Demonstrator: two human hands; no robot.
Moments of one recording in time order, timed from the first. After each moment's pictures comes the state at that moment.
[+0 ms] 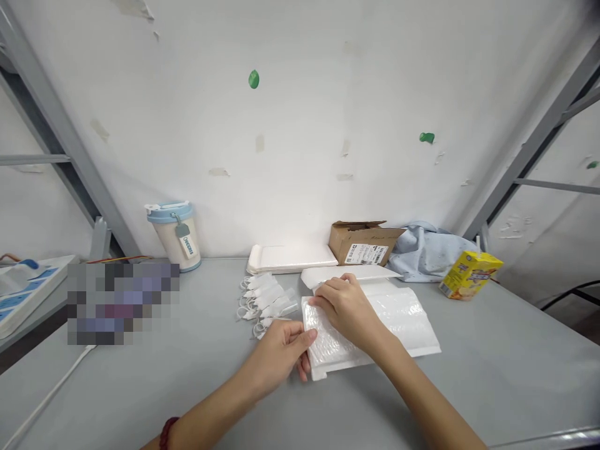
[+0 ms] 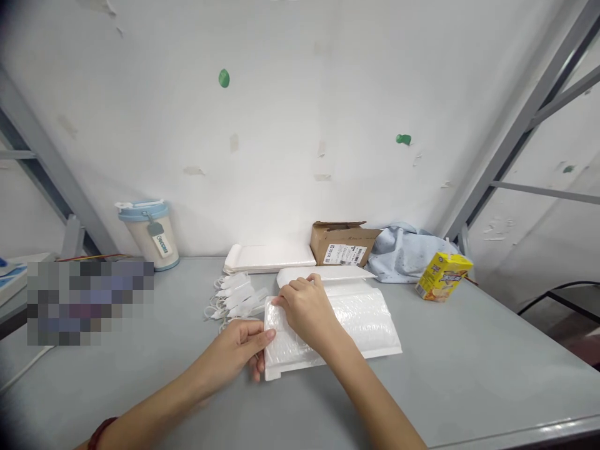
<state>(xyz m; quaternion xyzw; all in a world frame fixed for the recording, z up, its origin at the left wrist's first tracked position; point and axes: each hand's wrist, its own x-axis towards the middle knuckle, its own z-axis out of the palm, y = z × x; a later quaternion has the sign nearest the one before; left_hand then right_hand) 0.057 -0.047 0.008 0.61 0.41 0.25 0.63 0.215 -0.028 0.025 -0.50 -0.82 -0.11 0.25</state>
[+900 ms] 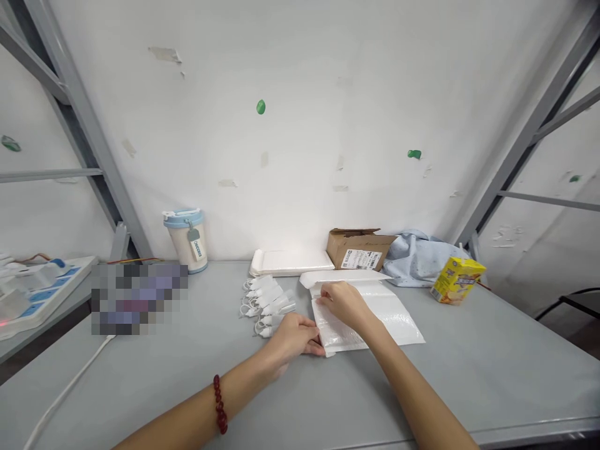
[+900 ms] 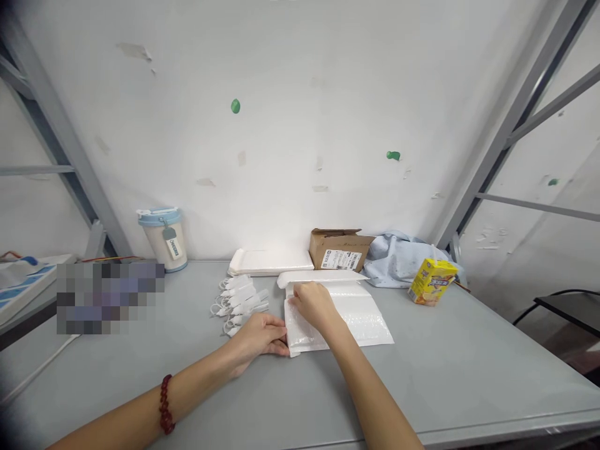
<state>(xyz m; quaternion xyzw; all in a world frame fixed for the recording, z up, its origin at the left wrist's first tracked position) 0.085 -0.040 -0.005 0.50 0.45 0.28 0.69 0.233 -0.014 0.017 -0.62 -0.77 -0.04 0.13</state>
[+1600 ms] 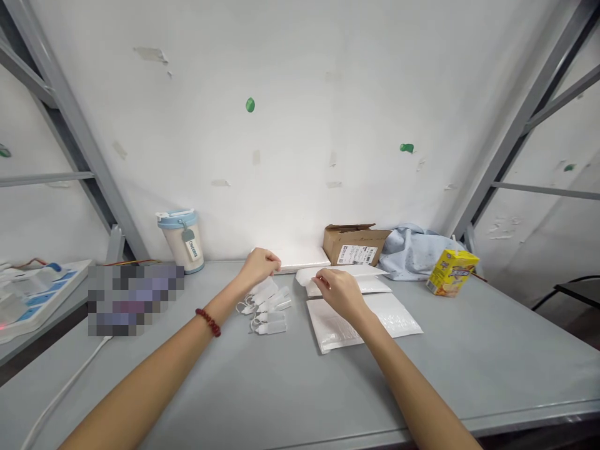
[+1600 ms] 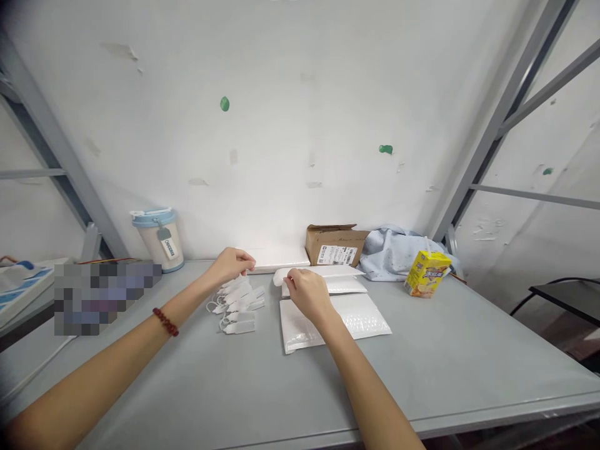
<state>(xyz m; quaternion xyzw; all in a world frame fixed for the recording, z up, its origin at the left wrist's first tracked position) 0.042 0.064 0.047 0.72 0.56 0.29 0.30 0.234 -0.013 0.019 -0.59 -0.76 -0.09 0.26</state>
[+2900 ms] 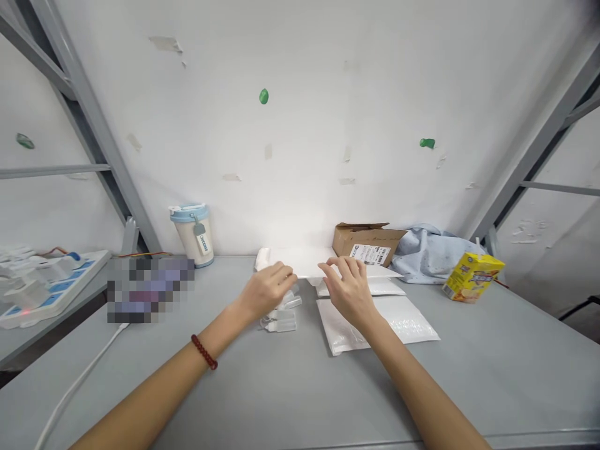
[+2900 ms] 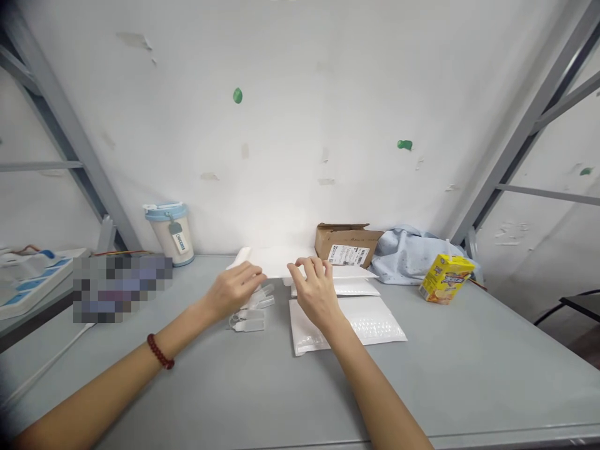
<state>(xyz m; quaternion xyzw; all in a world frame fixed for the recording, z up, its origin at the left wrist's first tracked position) 0.020 0.028 0.013 0.90 0.28 0.23 -0.22 0.230 -0.011 0.011 -0.47 -0.76 -0.32 0.31</state>
